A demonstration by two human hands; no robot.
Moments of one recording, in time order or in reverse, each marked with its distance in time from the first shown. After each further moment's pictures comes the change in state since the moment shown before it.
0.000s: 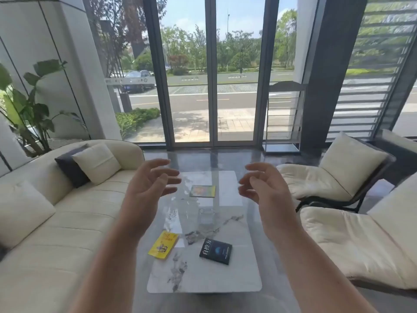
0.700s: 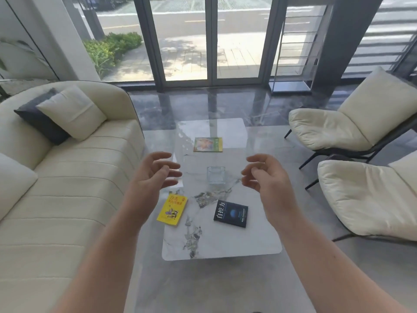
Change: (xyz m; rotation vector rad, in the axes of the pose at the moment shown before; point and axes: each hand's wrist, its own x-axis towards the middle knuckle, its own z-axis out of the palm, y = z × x) left_hand 0.175 -0.211 -0.093 0.017 -0.065 -0.357; right_hand 0.171 0.199 0.114 -0.096 0.101 0.284
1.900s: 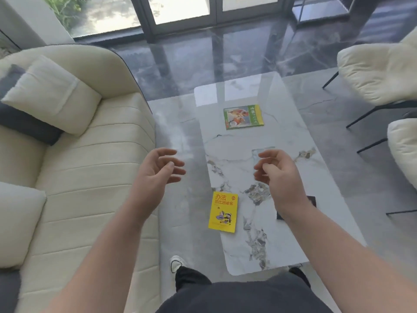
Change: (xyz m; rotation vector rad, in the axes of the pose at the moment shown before) left_hand 0.346 -0.144 -0.244 0.149 -0.151 -0.275; right_hand 0.257 0.161 0.304 -0.042 0.211 0.291
